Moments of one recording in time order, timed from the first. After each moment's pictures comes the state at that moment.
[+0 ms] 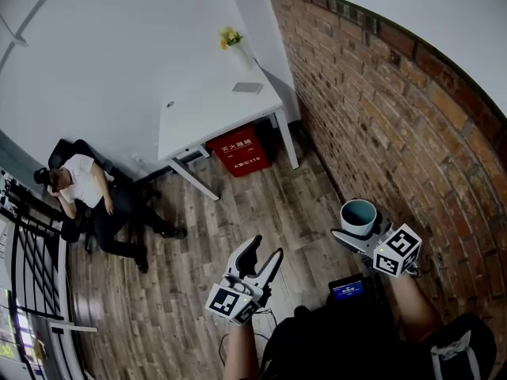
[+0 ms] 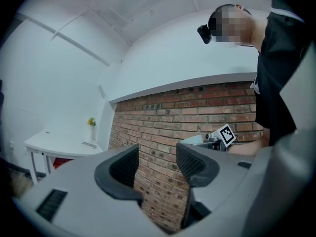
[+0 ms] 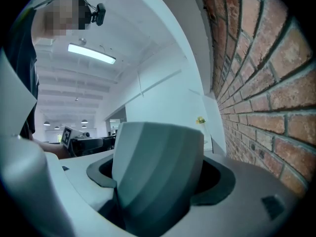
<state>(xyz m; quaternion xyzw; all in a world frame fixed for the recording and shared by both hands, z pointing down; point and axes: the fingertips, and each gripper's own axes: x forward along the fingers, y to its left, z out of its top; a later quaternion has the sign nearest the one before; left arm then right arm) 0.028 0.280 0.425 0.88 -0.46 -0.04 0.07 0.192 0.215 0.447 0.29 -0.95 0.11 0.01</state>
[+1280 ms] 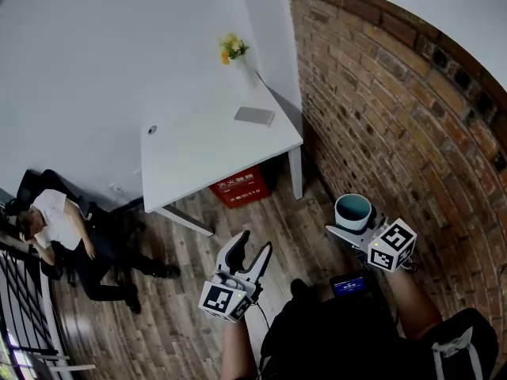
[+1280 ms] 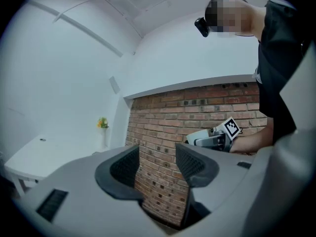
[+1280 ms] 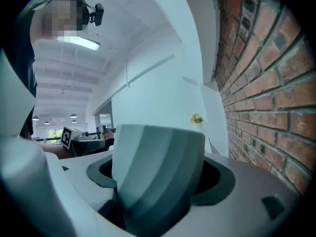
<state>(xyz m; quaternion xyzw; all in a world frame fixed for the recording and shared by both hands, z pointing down) -0.154 -0.048 0.448 0.89 -0.46 -0.02 0.06 0.026 -0.101 0.452 0.32 -0.94 0.11 0.04</state>
